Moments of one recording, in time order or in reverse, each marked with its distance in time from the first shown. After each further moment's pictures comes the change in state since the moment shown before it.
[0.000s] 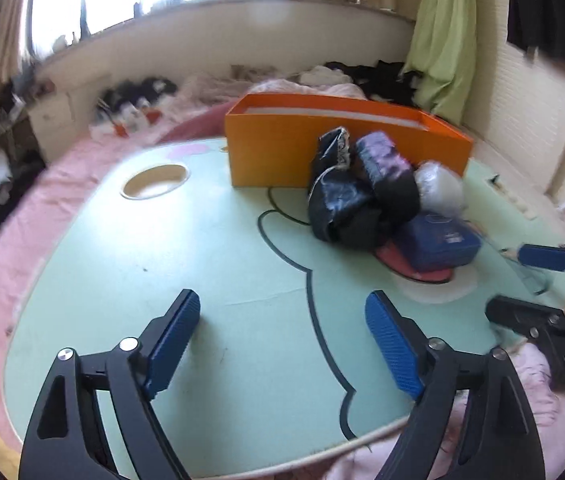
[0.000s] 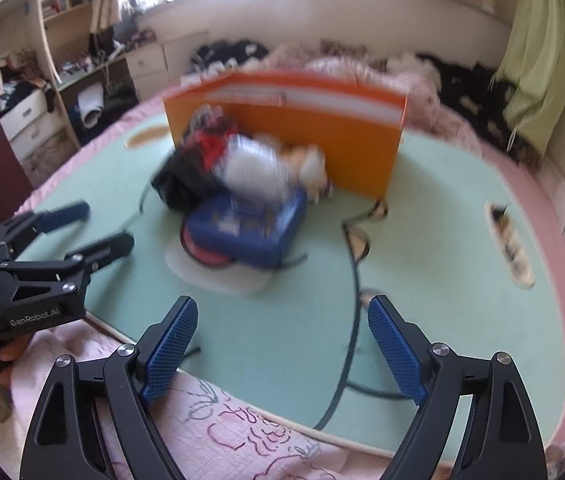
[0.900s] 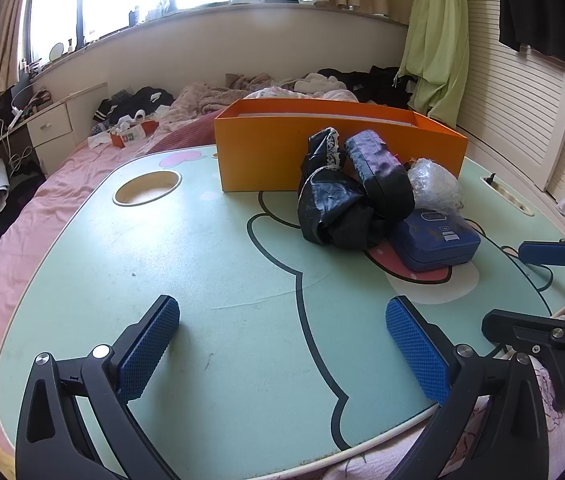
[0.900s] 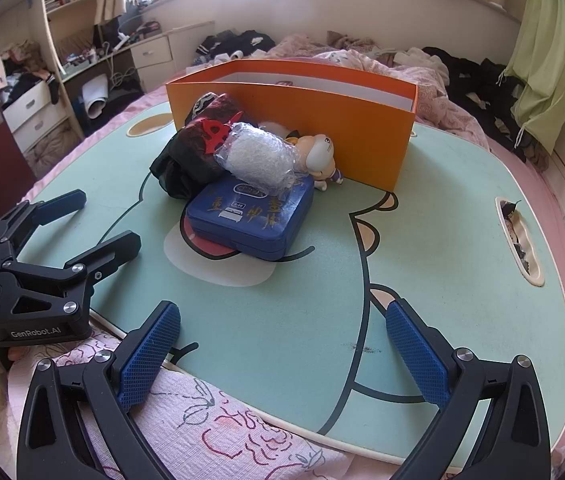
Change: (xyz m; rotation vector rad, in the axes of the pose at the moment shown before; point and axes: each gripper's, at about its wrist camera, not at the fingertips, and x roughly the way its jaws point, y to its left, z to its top) left arm 0.007 -0.002 -0.001 0.005 -0.012 -0.027; right arm 0.009 -0.004 -0.003 -0.023 0.017 0.014
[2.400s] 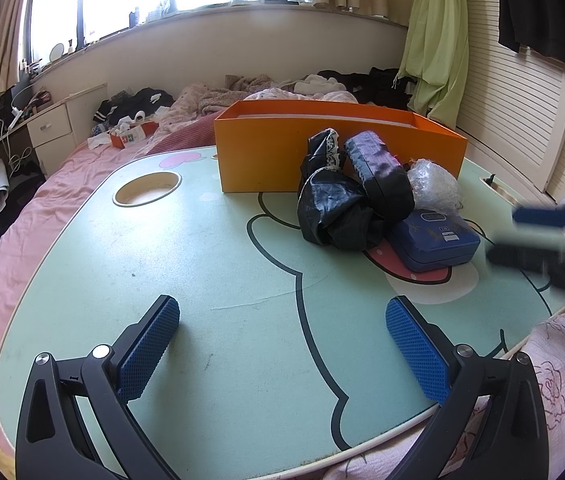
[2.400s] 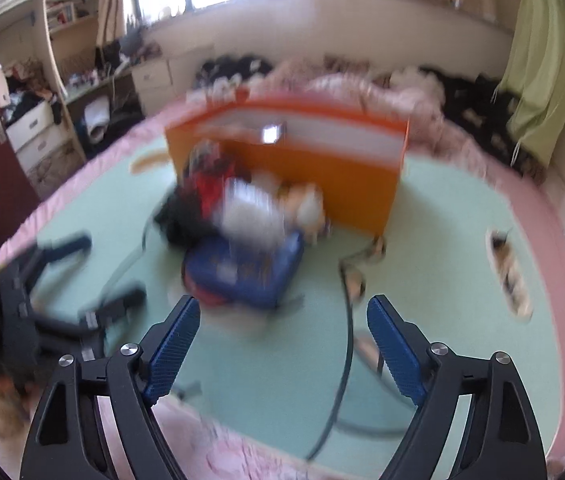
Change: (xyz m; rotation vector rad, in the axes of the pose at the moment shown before) left arm -0.003 0.002 0.000 0.002 -0.005 -0.005; right arm -0.018 0.000 0.032 0.017 -0.103 0.005
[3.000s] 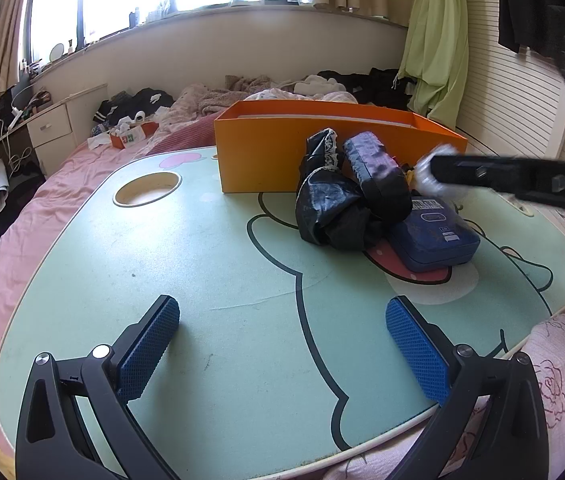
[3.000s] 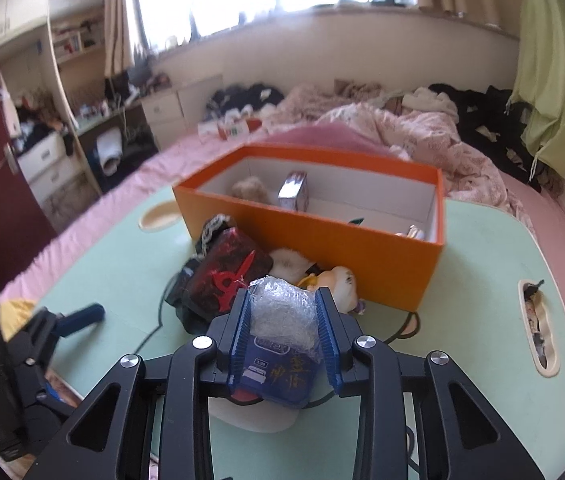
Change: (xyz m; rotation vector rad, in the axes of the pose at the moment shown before) left arm 0.000 0.001 -0.001 -0.001 -0.001 -0.001; right arm 0.016 0.002 0.031 0.047 -0.096 0.078
